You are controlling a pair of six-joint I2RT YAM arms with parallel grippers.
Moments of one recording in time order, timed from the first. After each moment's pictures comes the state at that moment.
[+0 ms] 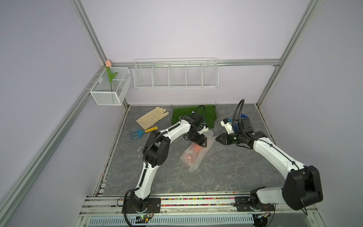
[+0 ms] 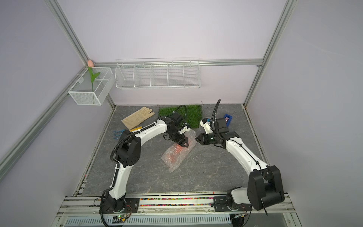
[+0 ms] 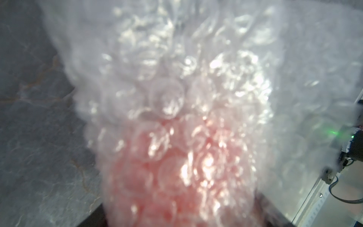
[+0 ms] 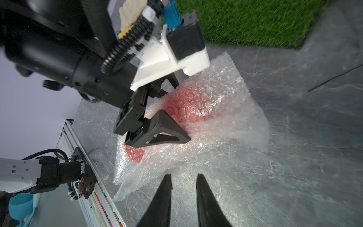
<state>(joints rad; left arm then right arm) -0.71 2.21 1.81 -0.90 0.44 0.04 0.27 1.32 0.97 -0.53 -0.57 0.15</state>
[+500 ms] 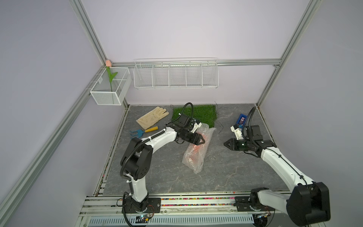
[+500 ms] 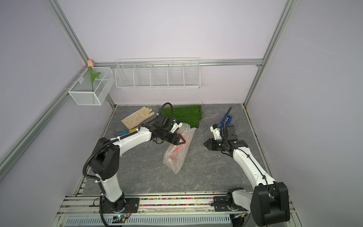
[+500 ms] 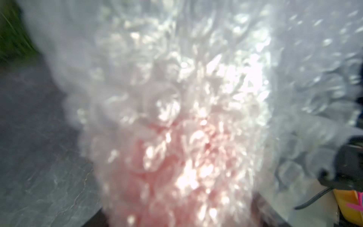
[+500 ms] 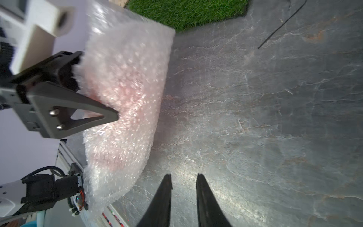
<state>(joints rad) -0.66 1.76 1.27 -0.35 0.56 -0.18 0.17 1.19 0.82 -0.55 -0.56 0.24</state>
